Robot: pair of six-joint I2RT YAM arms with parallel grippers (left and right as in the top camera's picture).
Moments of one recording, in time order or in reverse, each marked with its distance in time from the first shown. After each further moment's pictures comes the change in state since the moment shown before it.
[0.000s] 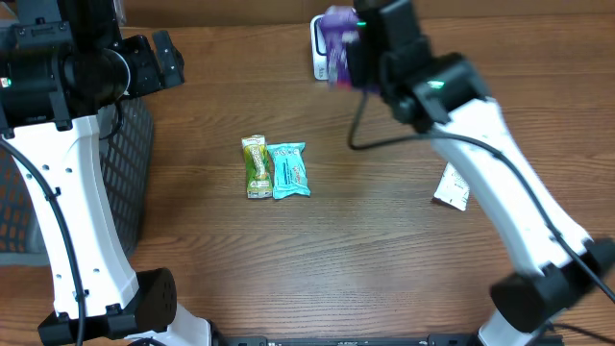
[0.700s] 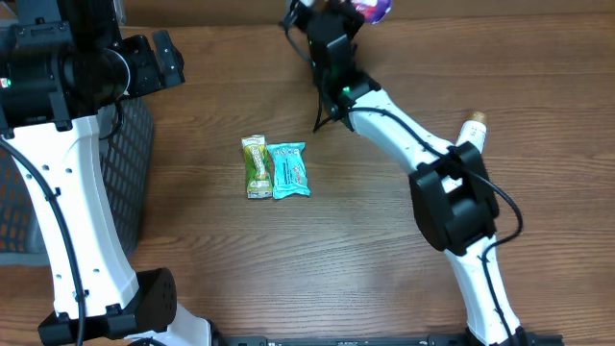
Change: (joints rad) left arm 0.000 0.000 0.001 0.000 0.000 0.000; right arm 0.001 0.517 -0.006 1.081 0.213 -1.252
